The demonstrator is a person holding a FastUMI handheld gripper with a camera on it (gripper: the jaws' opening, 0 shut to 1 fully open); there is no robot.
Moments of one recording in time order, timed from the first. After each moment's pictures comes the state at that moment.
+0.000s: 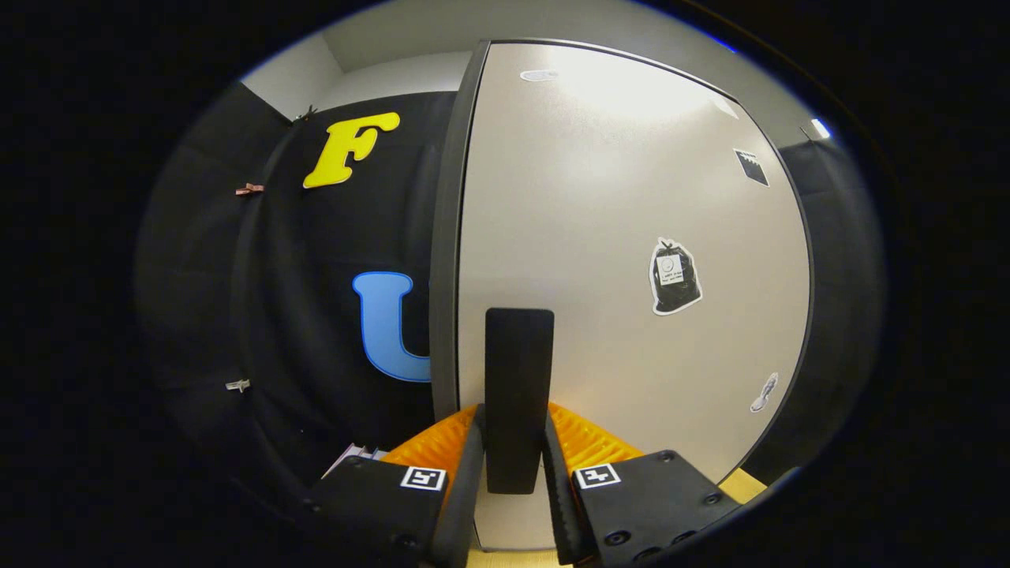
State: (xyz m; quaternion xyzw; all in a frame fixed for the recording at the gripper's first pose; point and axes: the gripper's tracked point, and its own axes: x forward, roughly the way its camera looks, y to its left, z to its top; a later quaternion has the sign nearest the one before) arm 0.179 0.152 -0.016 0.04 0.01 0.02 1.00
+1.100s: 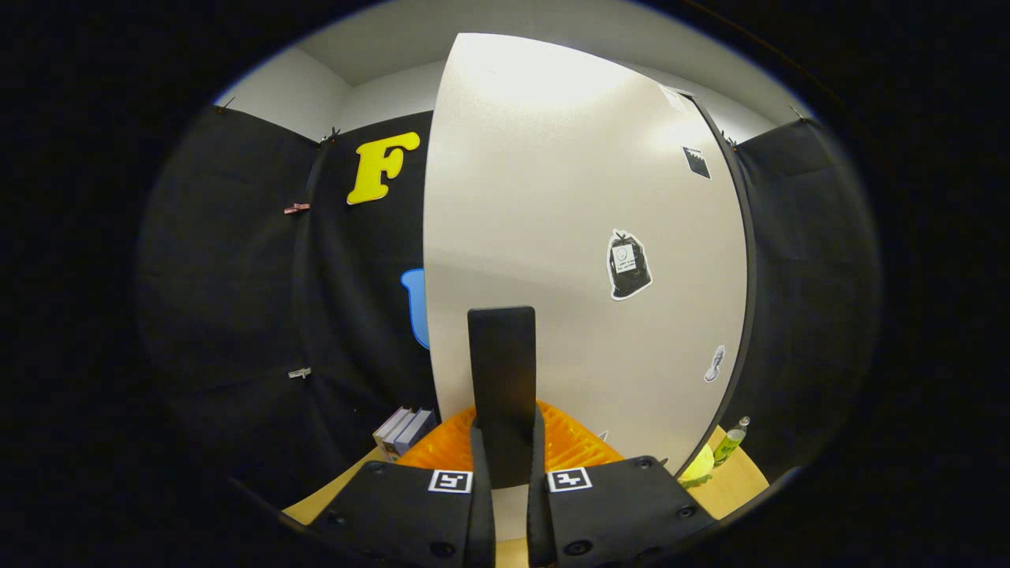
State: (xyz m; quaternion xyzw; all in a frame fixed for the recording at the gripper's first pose) arm 0.048 0.102 -0.008 0.06 0.04 0.12 0.99
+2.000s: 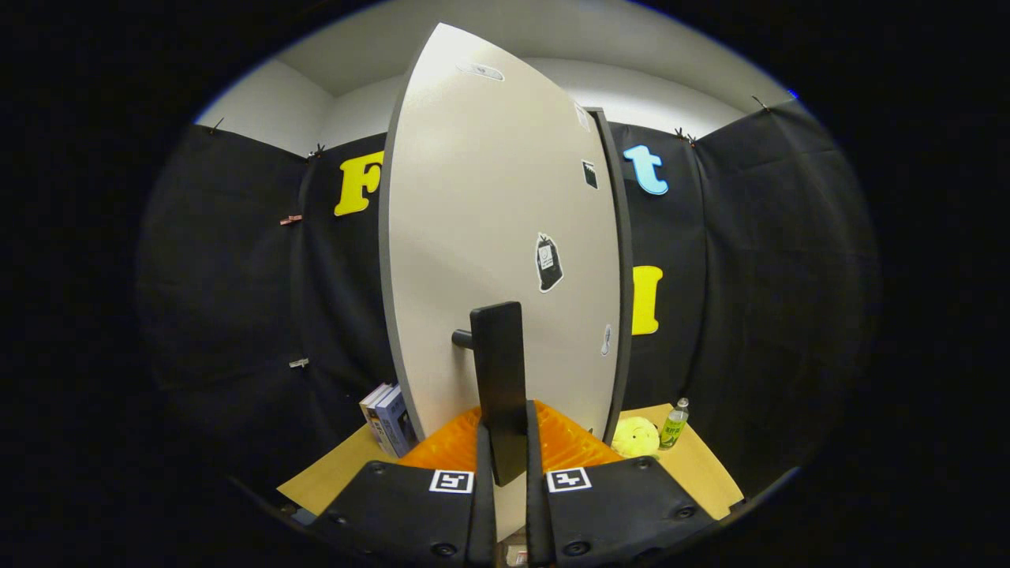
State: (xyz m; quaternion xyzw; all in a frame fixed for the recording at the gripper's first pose) arm -0.046 -0.033 -0.011 0.08 0.05 0.08 0.99
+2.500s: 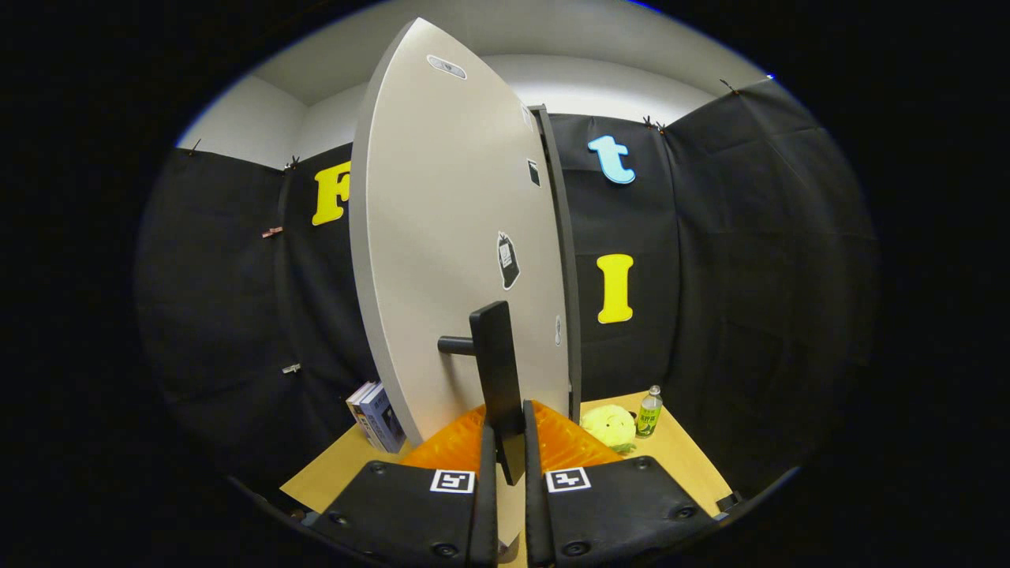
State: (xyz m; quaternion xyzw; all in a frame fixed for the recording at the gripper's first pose) arm -0.053 -0.097 -0.013 0.10 0.07 0.07 0.99
